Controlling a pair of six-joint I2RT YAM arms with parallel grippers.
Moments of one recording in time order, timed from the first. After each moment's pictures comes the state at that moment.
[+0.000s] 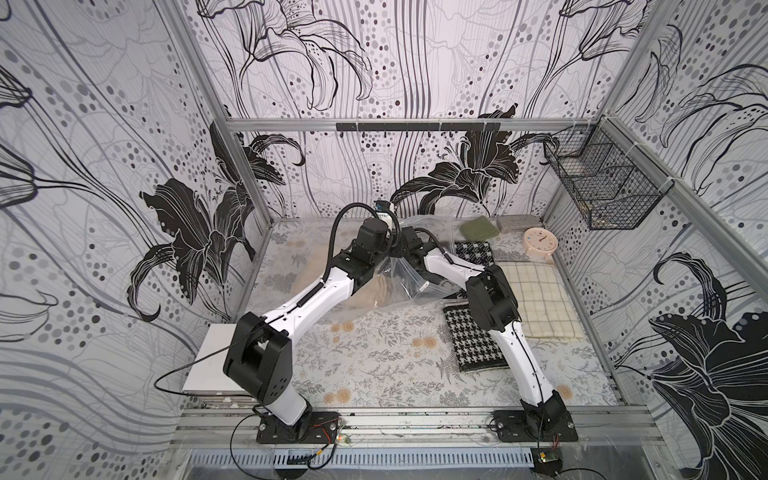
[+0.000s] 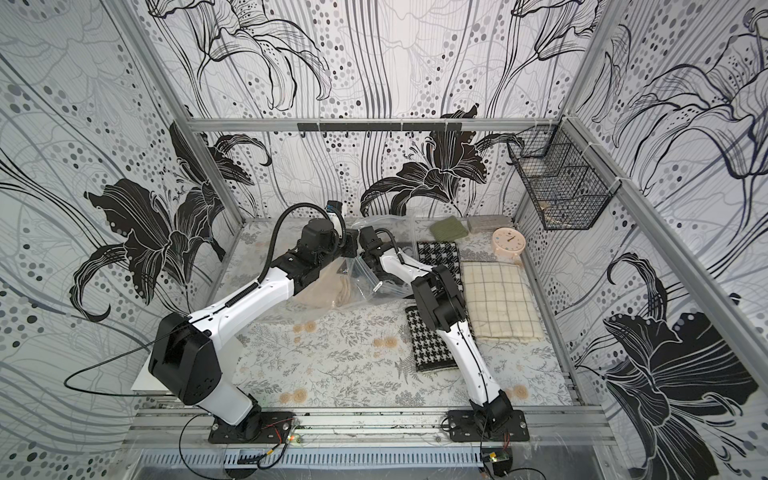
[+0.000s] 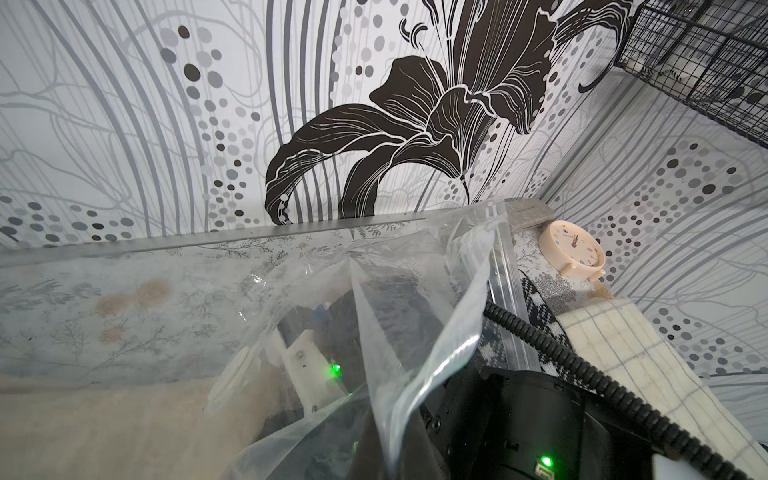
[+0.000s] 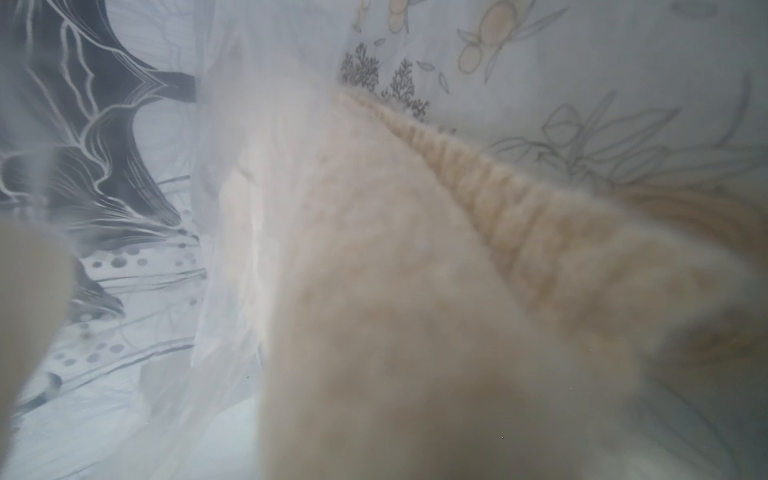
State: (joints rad) left arm -0.51 1.61 1.32 -0.09 -0.11 -0.33; right arm 0.60 2.51 2.09 -0.40 -0.58 0.82
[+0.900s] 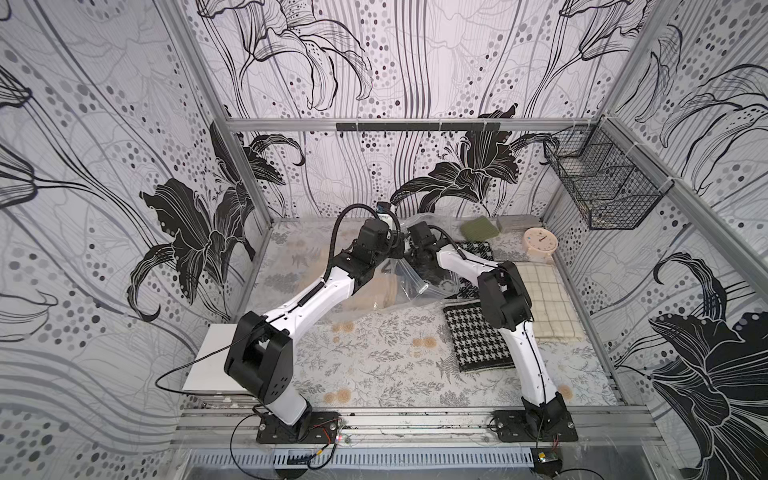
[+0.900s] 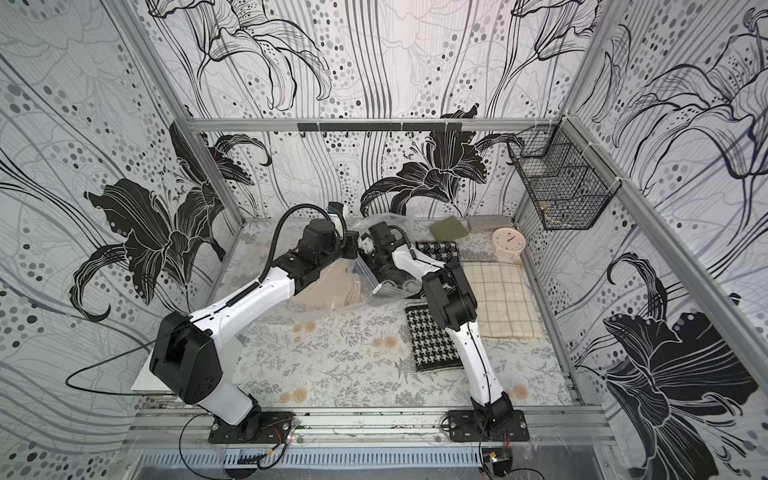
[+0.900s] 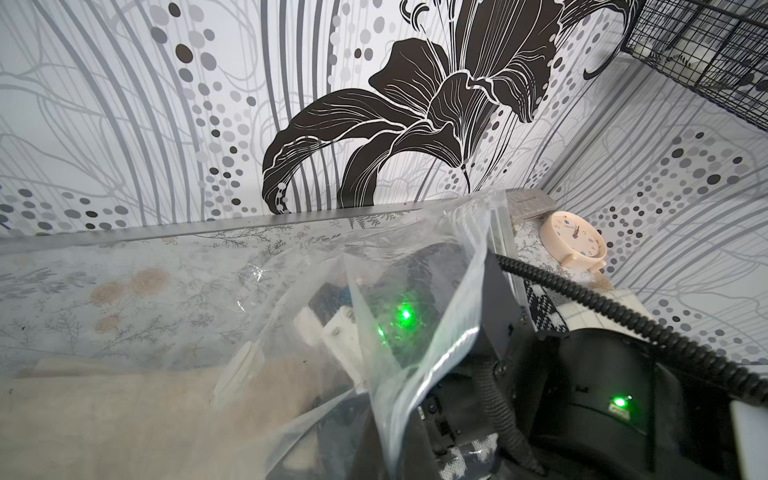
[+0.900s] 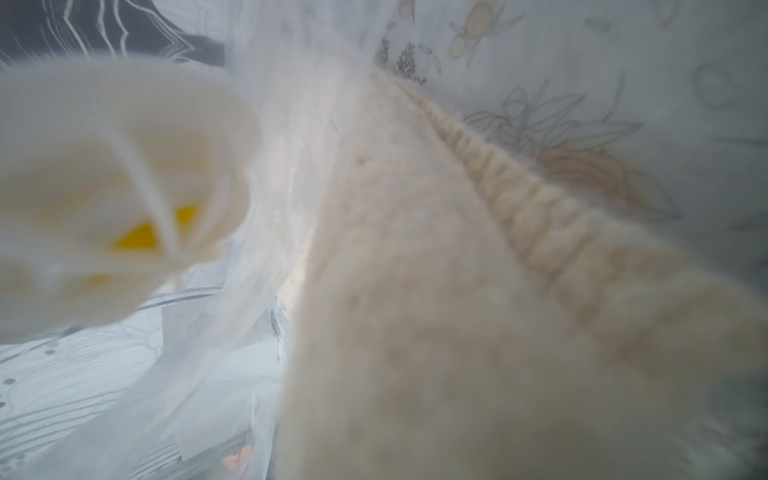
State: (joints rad) left arm -0.51 1.62 1.32 -0.11 -0.10 -0.33; right arm 0.52 2.40 1.95 -0.42 -0.70 0.68
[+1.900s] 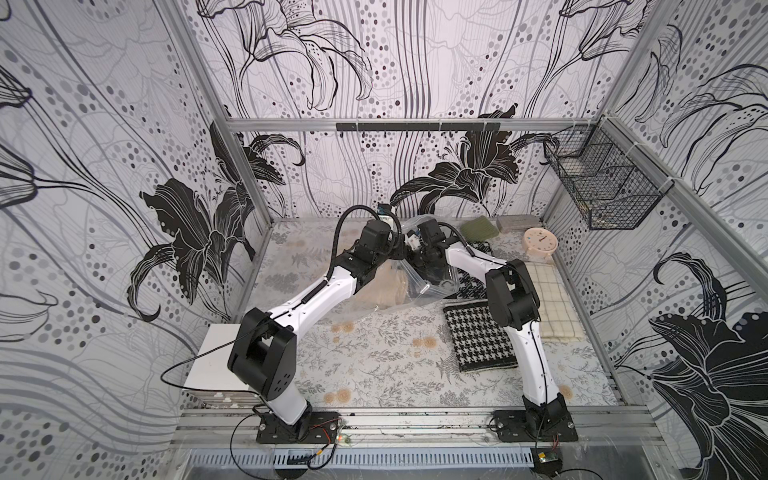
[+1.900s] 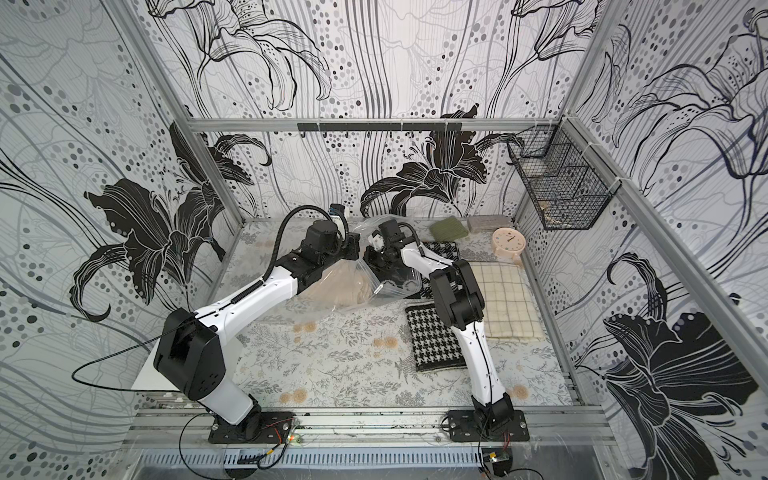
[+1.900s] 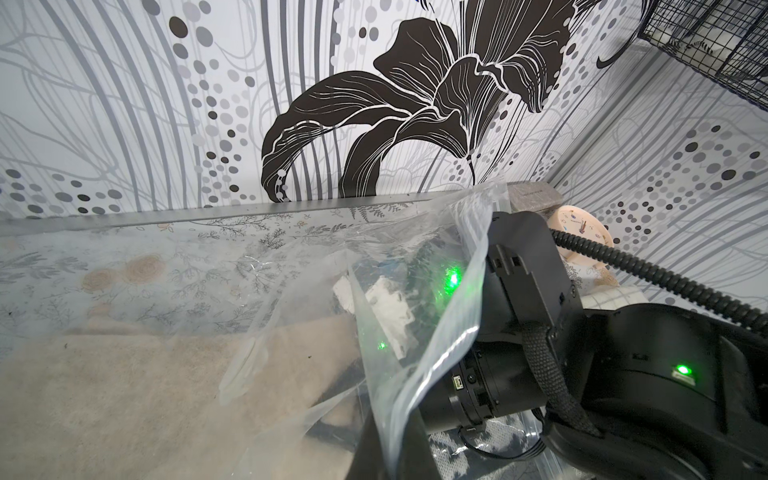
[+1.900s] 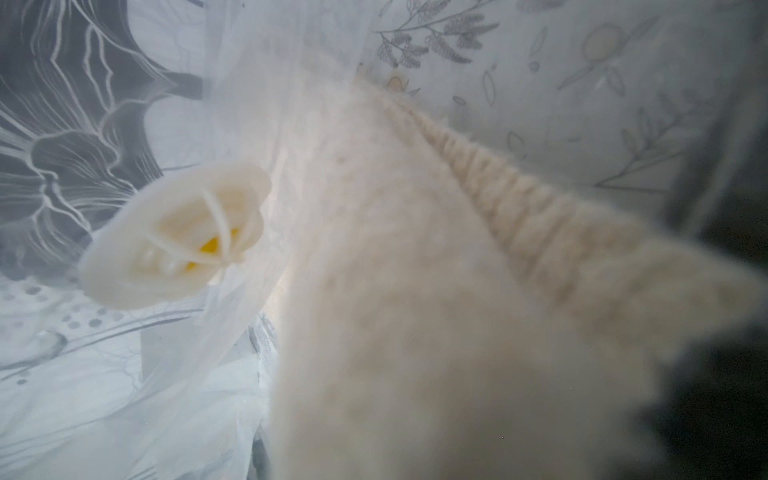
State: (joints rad) left arm -0.51 1.64 1.32 -0.11 -0.10 -0.35; right arm 0.48 2.37 1.91 -0.44 -0.65 0.65
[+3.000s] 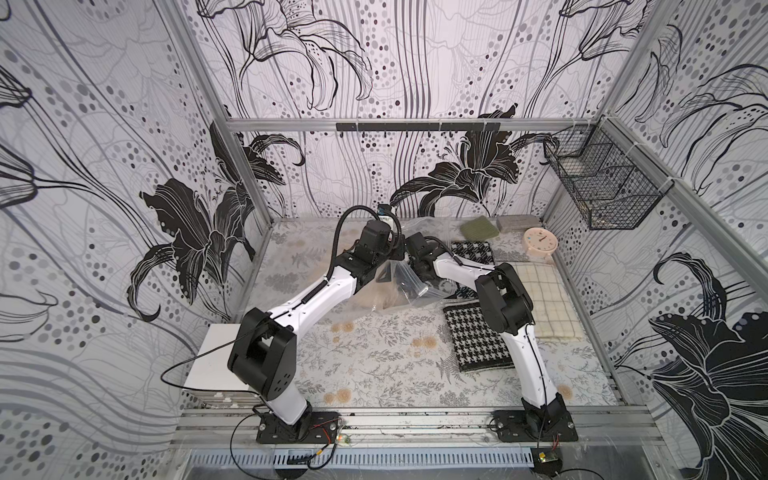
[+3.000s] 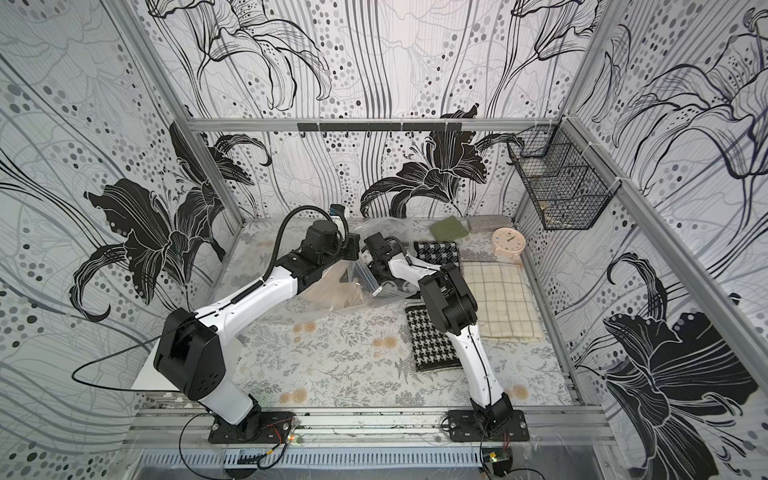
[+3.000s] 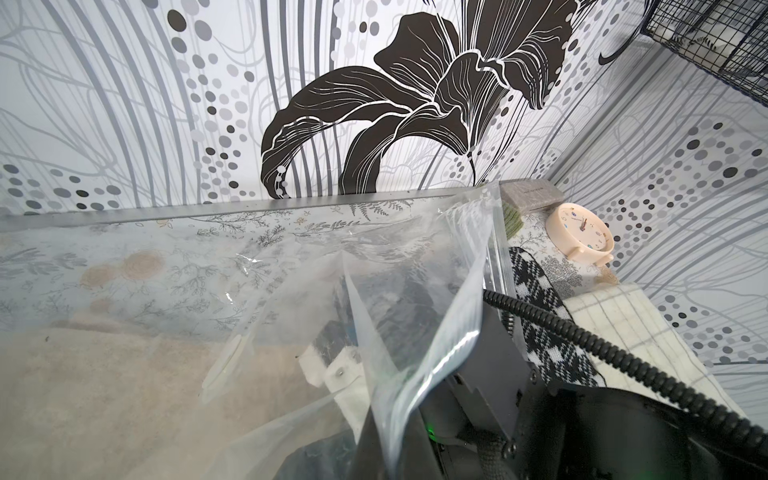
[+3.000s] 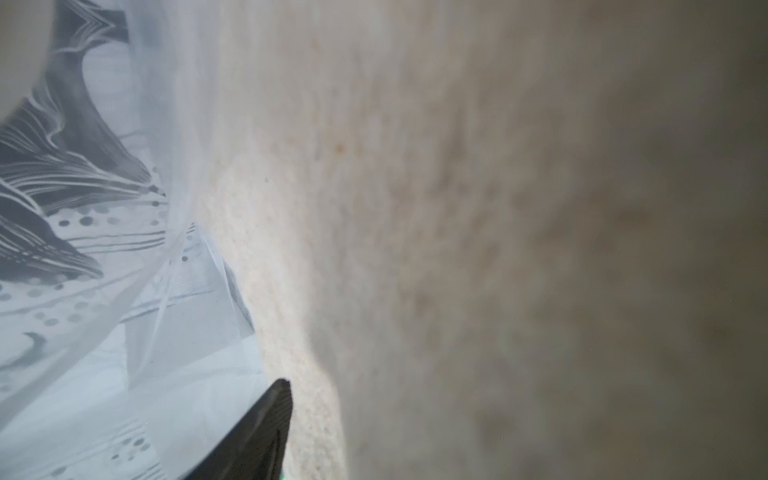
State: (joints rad) left arm -0.51 1.64 1.32 -0.12 -0.10 -0.35; right arm 0.58 2.37 1.81 -0.37 -0.64 0.78
